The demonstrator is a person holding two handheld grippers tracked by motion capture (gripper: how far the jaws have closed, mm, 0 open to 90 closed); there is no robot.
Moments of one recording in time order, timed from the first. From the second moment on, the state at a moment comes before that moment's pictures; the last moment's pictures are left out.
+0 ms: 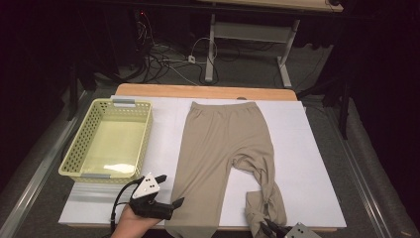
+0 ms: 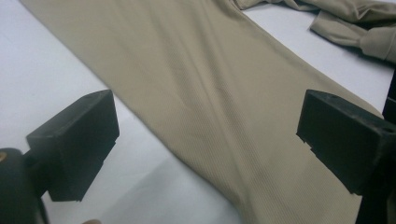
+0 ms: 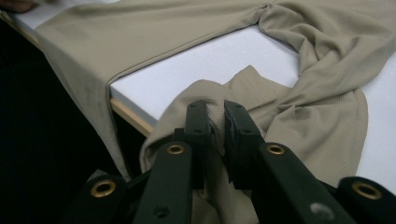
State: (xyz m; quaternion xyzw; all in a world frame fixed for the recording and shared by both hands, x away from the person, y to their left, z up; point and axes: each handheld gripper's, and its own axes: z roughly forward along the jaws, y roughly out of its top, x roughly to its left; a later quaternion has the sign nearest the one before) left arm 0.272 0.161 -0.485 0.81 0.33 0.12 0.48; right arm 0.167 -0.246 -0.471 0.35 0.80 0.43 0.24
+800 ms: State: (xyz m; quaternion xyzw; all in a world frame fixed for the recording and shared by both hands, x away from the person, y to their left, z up) left arm 0.274 0.161 -0.487 0.81 0.33 0.10 0.48; right arm 0.179 -0.219 -0.481 0.35 0.81 0.42 0.22
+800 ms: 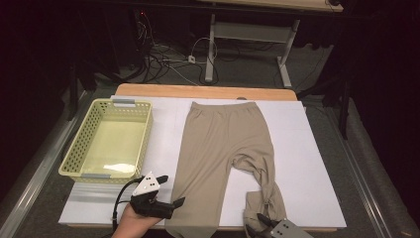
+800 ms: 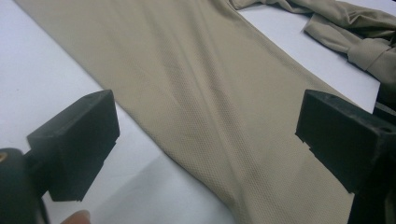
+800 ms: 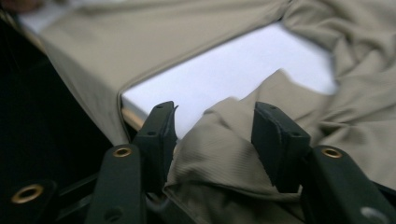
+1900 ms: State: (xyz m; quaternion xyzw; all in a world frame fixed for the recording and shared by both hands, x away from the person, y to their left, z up) left arm 0.275 0.162 -0.487 0.81 0.33 0.10 0.48; right arm 0.181 -0.293 -0.455 0.44 0.71 0.47 0.29
